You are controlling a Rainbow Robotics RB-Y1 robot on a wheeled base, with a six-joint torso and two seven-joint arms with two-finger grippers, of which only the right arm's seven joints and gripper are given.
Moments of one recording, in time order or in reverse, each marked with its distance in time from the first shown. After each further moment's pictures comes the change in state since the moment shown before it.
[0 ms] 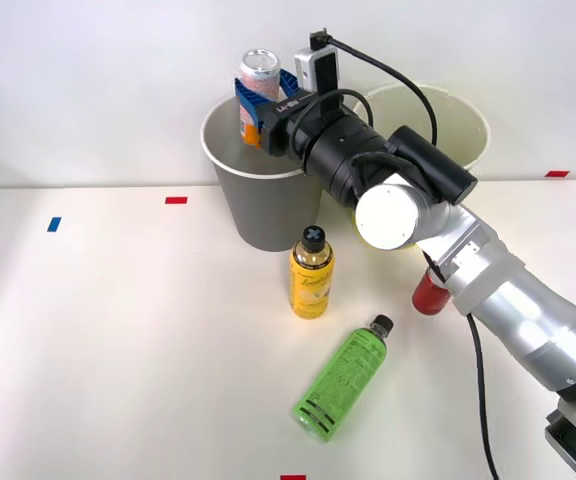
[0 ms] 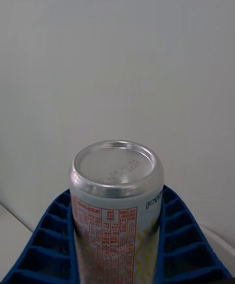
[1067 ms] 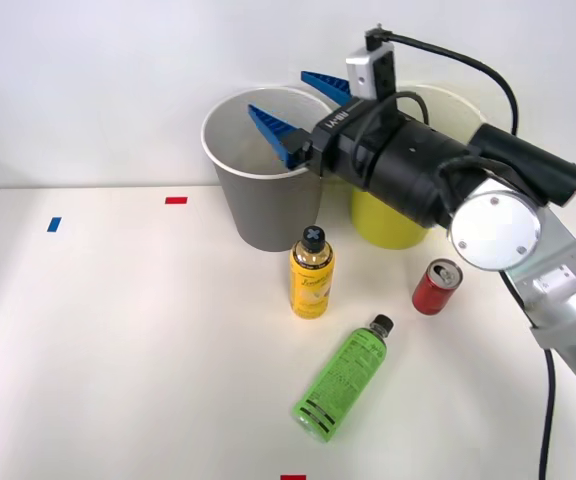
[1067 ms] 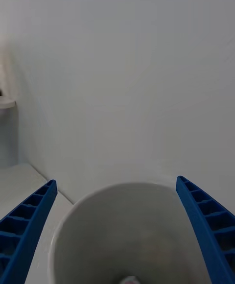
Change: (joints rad) arm 0.258 -0.118 -0.211 -0.441 -0.008 0.368 0.015
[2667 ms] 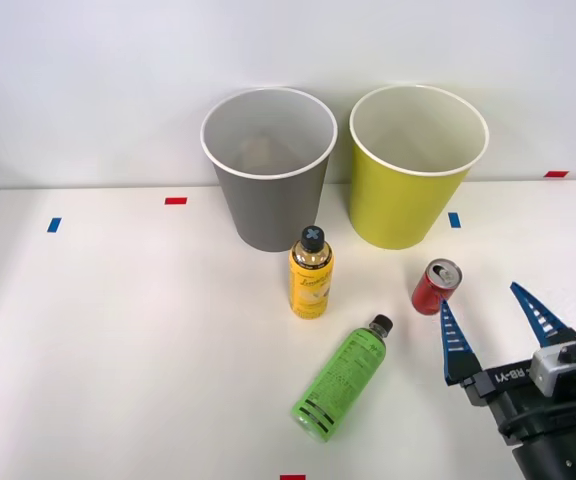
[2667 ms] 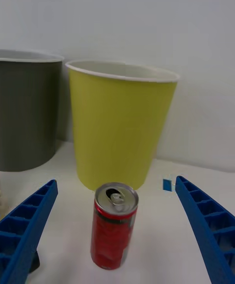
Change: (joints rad) arm 1.028 -0.105 0.025 -0.206 0.390 -0.827 0.062
